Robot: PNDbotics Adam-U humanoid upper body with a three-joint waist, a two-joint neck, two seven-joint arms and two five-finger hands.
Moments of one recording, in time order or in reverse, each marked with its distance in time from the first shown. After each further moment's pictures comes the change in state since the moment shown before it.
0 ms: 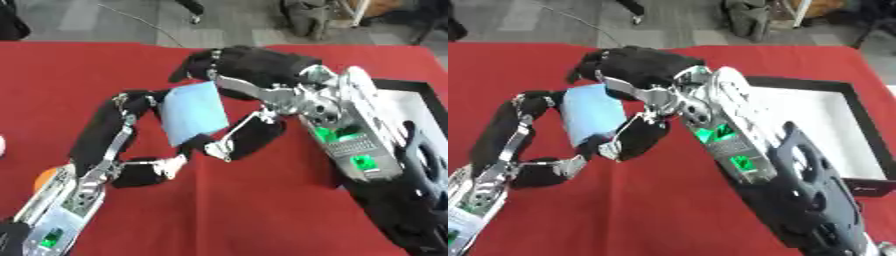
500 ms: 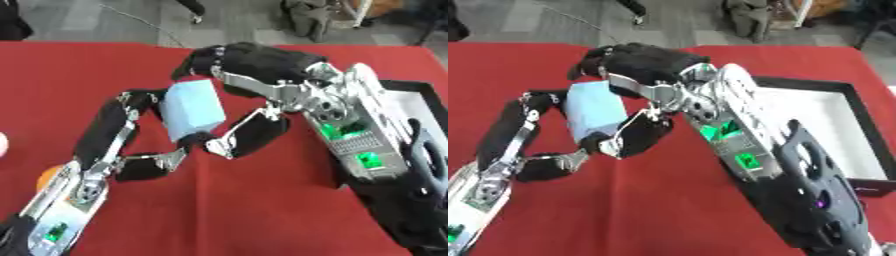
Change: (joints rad) left arm -0.007 -0.009 0.007 0.022 0.041 0.048 -0.031; right arm 0.000 -0.003 -0.012 0.001 -0.011 -0.005 0.005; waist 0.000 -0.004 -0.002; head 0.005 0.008
